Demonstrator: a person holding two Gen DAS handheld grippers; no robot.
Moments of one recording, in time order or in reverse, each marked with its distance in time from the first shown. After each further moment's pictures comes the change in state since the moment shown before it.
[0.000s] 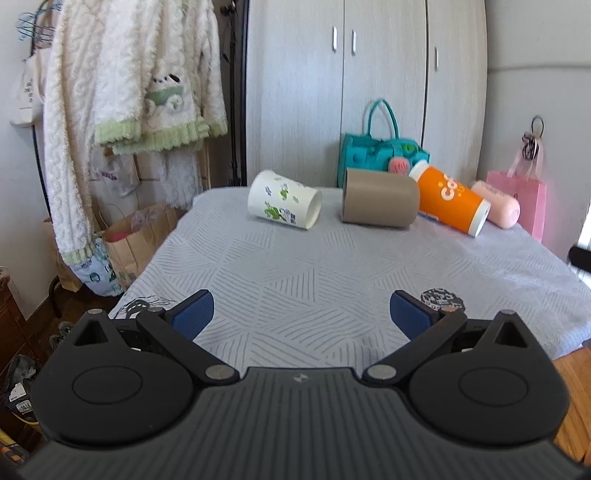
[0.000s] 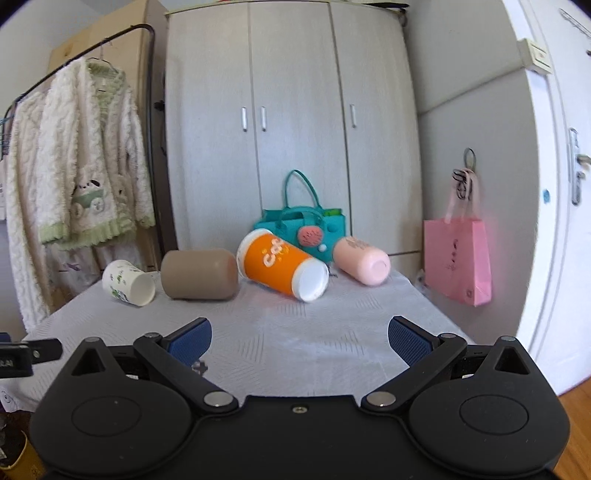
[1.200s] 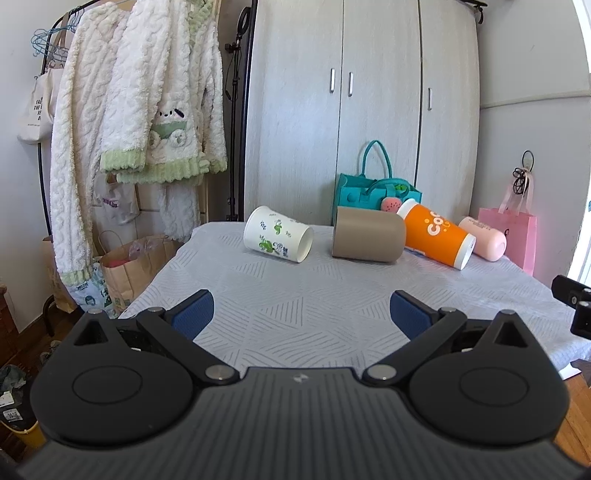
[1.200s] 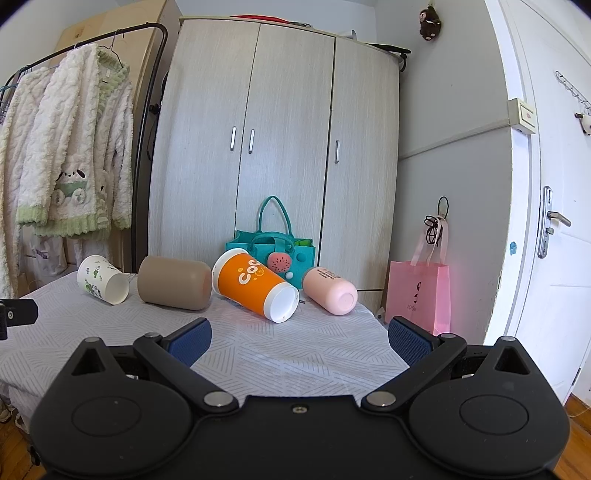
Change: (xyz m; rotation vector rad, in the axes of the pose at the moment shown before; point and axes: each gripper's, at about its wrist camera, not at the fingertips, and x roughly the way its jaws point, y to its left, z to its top) left arm -0.026 -0.005 -0.016 -0.031 -0.161 -0.012; right arm -0.018 0.023 -0.017 -0.116 -0.086 -0.159
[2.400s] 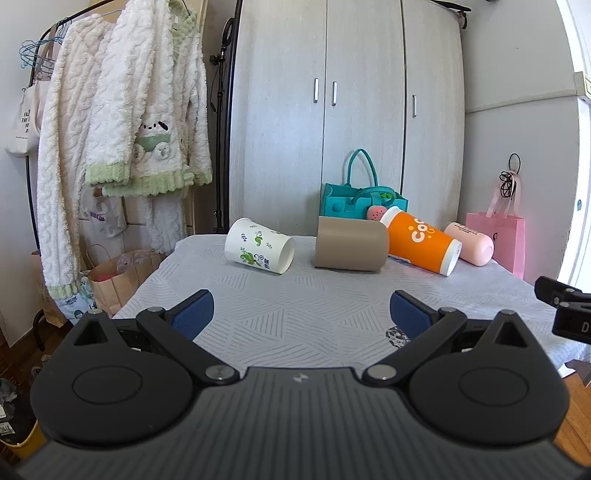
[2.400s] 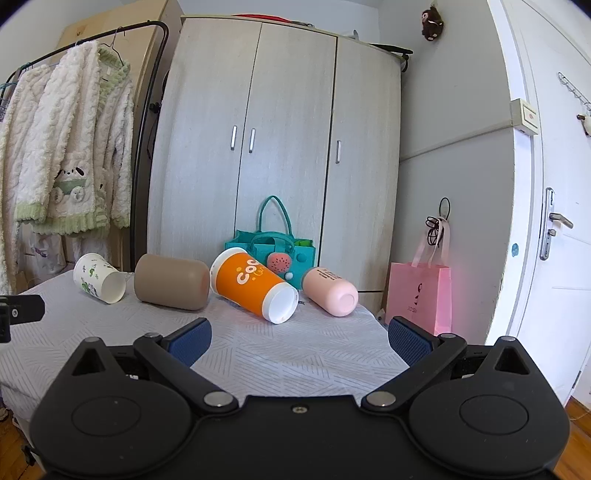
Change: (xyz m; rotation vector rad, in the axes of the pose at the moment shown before) left arm 0.005 -0.012 -0.003 0.026 -0.044 -0.038; right arm 0.007 0.002 -0.001 -0.016 0.002 -0.013
